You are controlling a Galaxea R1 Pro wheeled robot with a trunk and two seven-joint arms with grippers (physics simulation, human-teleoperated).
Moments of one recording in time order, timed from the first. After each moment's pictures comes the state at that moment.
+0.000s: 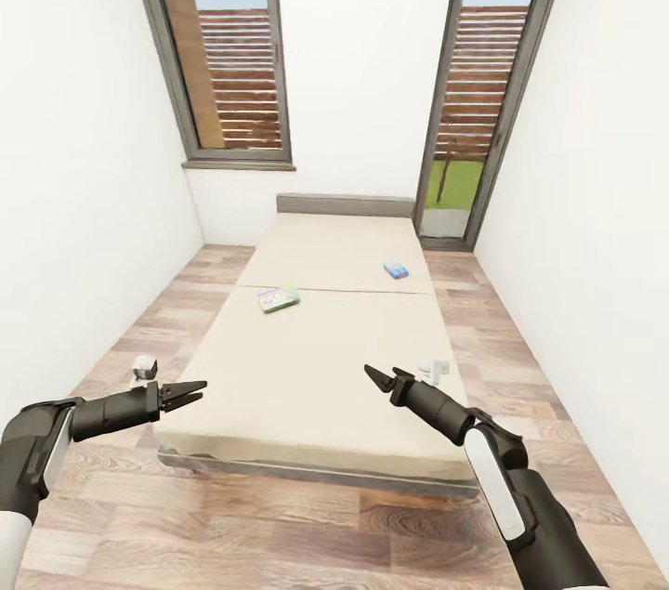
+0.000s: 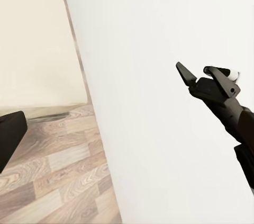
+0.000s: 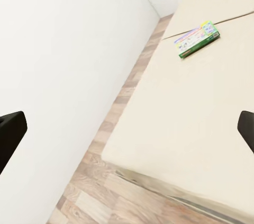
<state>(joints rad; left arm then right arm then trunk) -0.59 0.31 0.34 -0.93 0.00 0.92 -1.46 -0.39 0.00 0.04 -1.32 -0.47 0.46 0.47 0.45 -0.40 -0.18</state>
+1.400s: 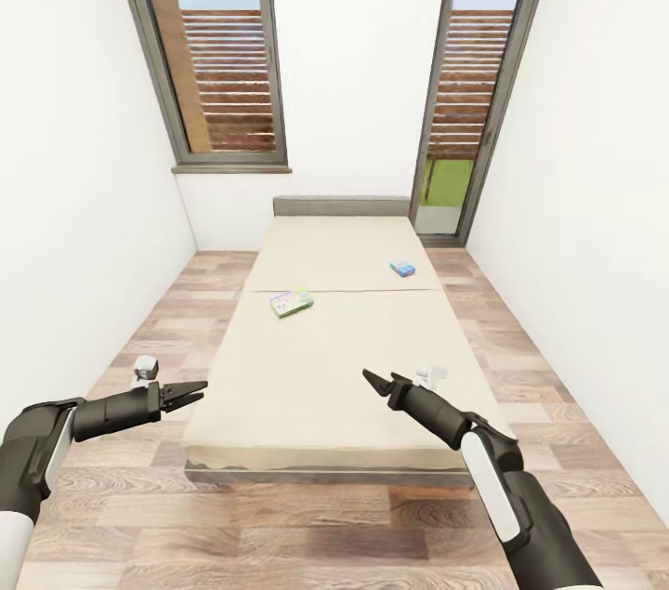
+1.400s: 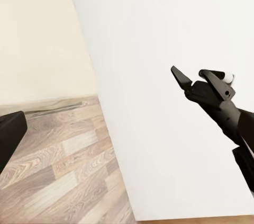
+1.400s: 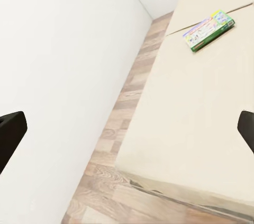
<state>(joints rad) -0.59 0.31 0.34 -0.93 0.00 0.92 -1.46 -0.39 0.01 0.04 -1.28 -0.47 0.46 0.47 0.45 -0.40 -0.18</state>
